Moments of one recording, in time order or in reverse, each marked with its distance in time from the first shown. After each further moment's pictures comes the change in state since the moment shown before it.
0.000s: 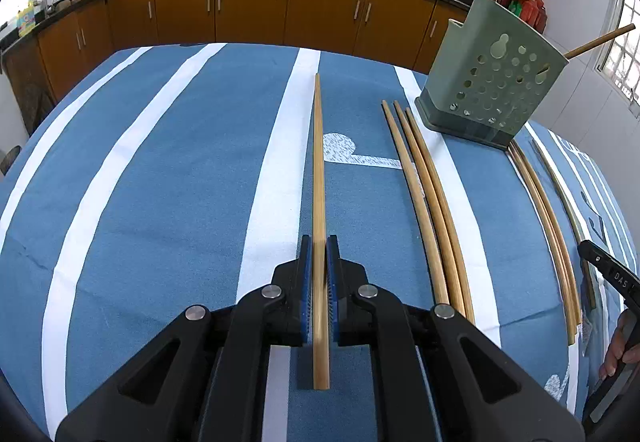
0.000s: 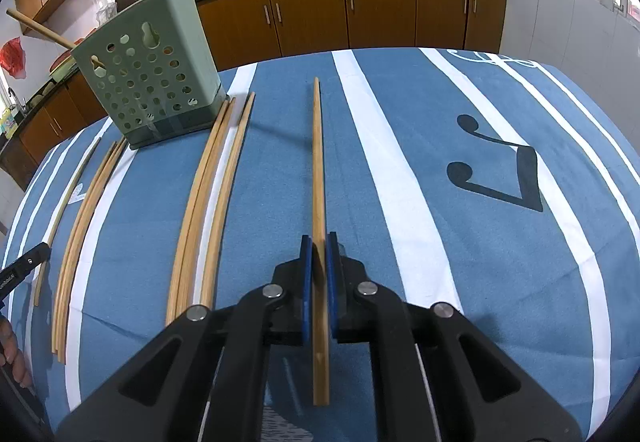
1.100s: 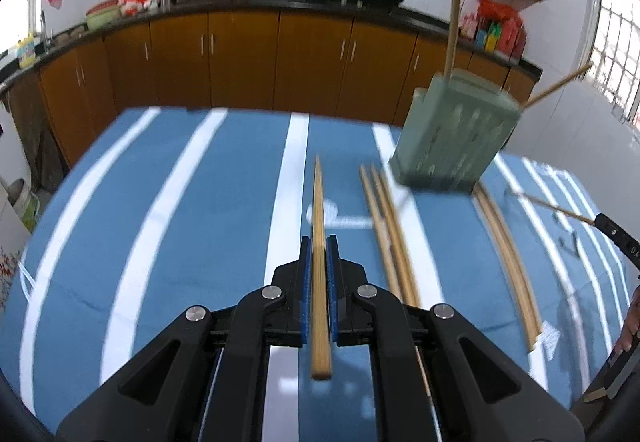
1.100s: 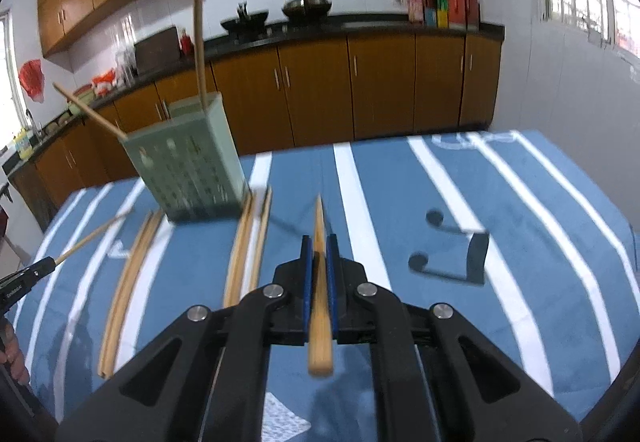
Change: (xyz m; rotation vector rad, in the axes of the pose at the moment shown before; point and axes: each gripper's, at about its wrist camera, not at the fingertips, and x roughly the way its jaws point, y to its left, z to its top) left arm -0.070 -0.003 0.027 0.046 -0.148 -0.026; right arm -0.086 -0.005 0.035 -0.018 -0.238 0.025
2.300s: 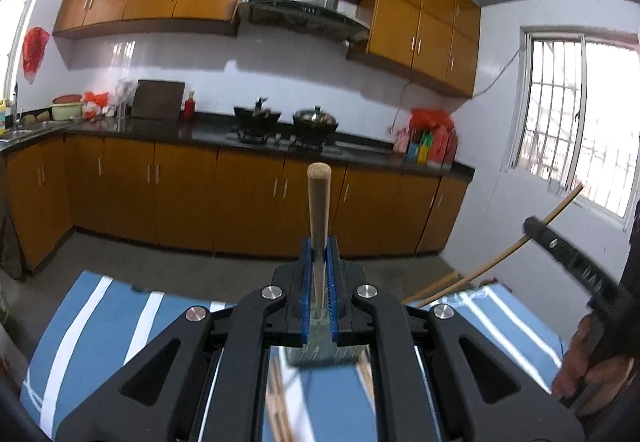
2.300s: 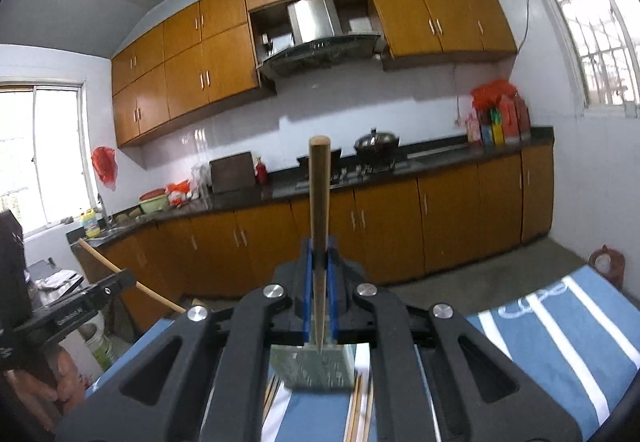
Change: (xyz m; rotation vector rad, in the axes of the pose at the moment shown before) left arm -0.108 -0.071 0.137 0.029 -0.427 -0.205; right arm -0.112 0.059 0.138 -0.010 -0.447 0.248
